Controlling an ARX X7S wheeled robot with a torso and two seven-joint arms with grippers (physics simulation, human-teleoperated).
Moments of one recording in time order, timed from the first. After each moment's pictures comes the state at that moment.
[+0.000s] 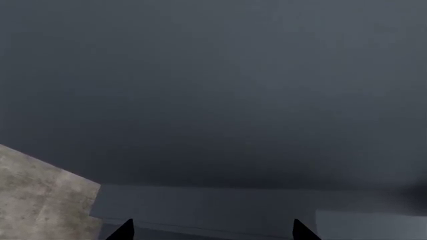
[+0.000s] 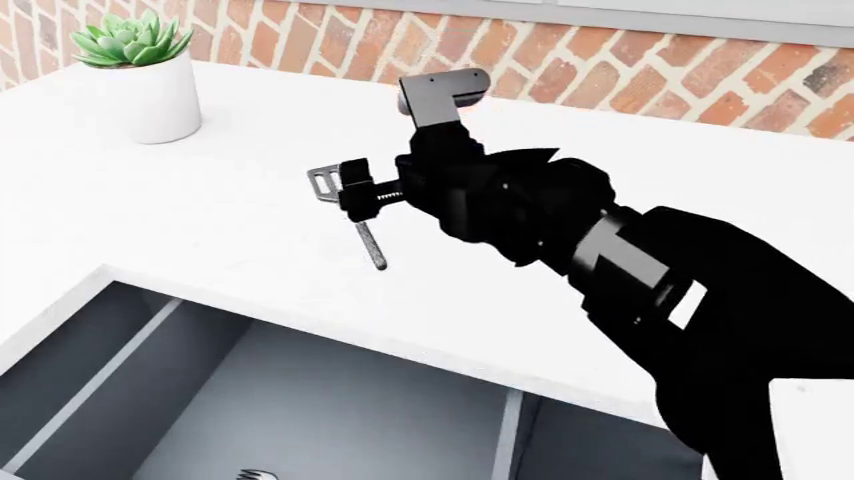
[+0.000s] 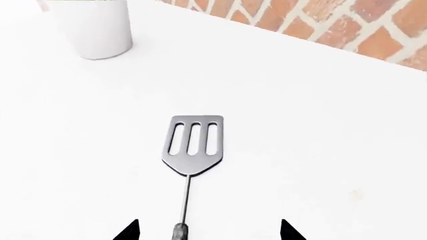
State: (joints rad) left arm 0.07 -0.43 0.94 -1.31 -3.09 0.10 1.00; right arm 1.58 0.01 -1.55 0.92 1.68 0.38 0.21
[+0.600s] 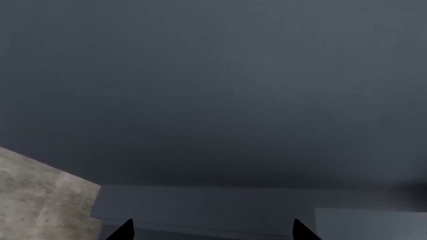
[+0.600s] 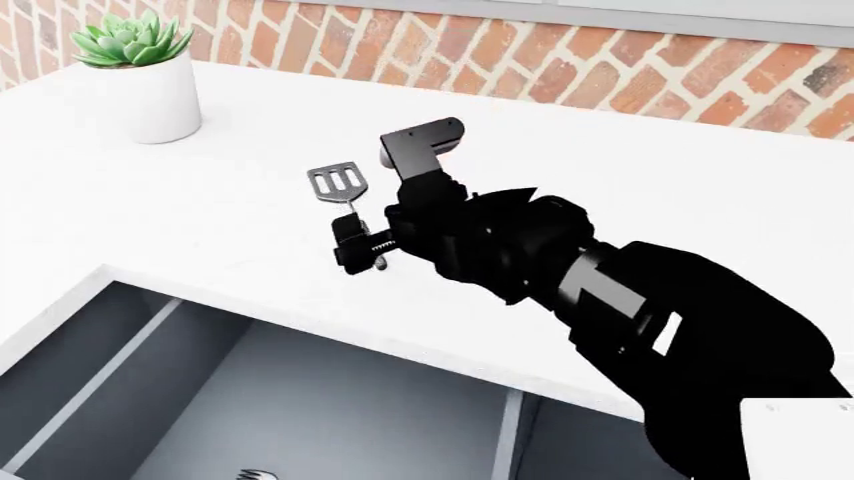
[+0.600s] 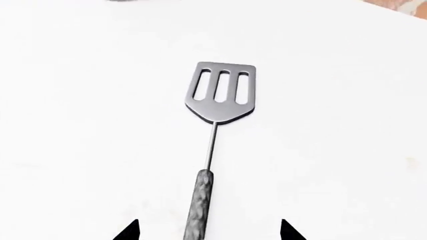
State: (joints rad) left arm 0.07 -0.43 0.95 -1.31 -3.09 0.11 1.01; right arm 1.49 0.00 -1.57 0.90 1.59 0.41 0.14
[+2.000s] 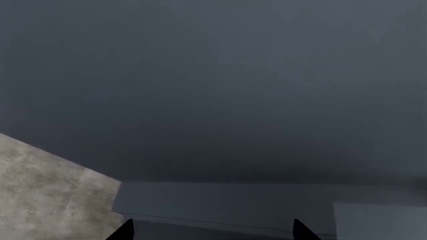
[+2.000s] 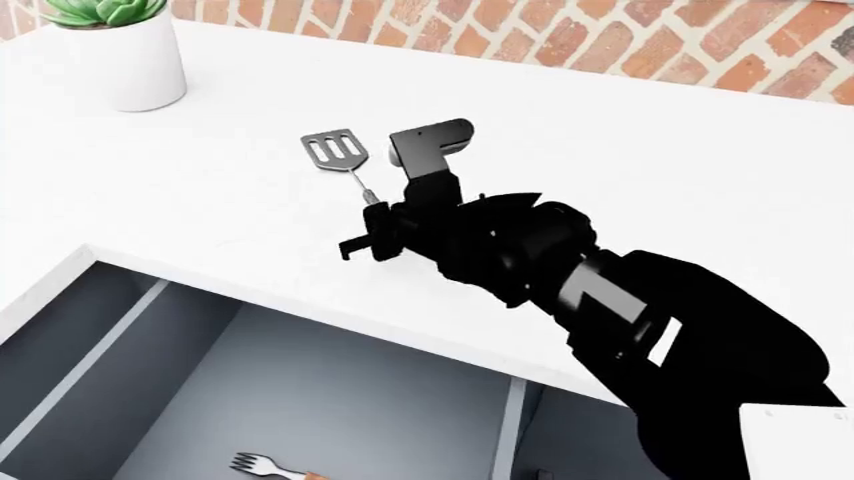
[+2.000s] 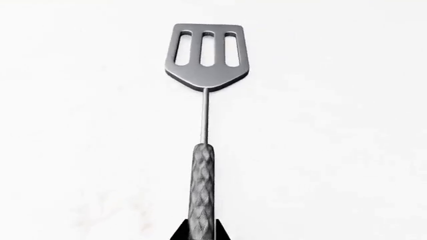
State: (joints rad) left arm 0.07 -0.43 0.96 -1.31 -3.09 0.10 1.02; right arm 1.46 0.00 -1.51 0.92 1.54 0.40 0.16
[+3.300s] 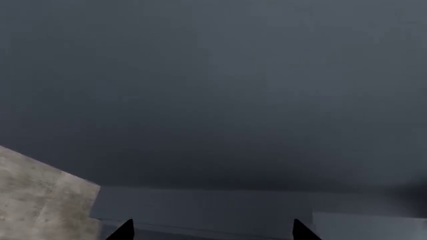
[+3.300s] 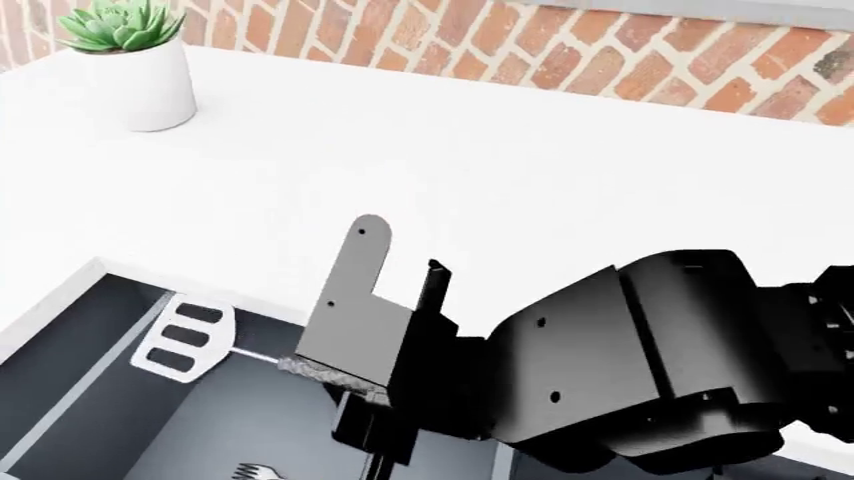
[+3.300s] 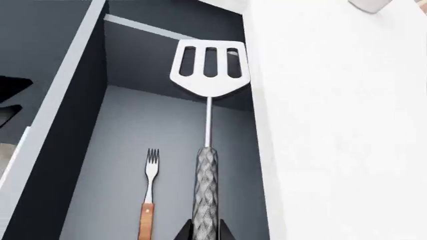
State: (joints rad) left arm 0.08 -0.44 0.92 -1.31 -3.09 0.08 1.03; right arm 1.71 0.48 -1.59 -0.46 1.58 0.70 0.38
